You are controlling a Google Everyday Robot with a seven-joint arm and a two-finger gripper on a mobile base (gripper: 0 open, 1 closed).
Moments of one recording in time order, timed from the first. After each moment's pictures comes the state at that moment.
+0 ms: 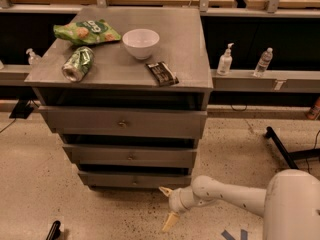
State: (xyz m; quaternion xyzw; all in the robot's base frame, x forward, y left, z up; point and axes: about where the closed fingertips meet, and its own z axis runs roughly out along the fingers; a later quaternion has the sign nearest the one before) arm 0.496 -0.014 0.260 -0.65 0.66 0.26 0.28
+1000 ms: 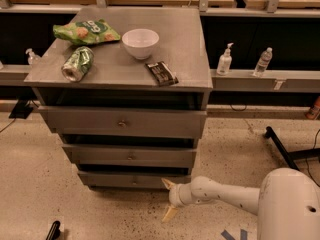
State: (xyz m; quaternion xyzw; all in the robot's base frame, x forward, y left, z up) arm 0.545 -0.021 0.241 -0.66 0.66 0.18 0.32
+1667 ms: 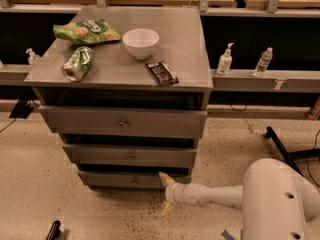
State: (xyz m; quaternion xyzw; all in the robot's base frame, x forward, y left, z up) arm 0.583 -0.017 0.229 -0.70 0.61 0.04 0.37
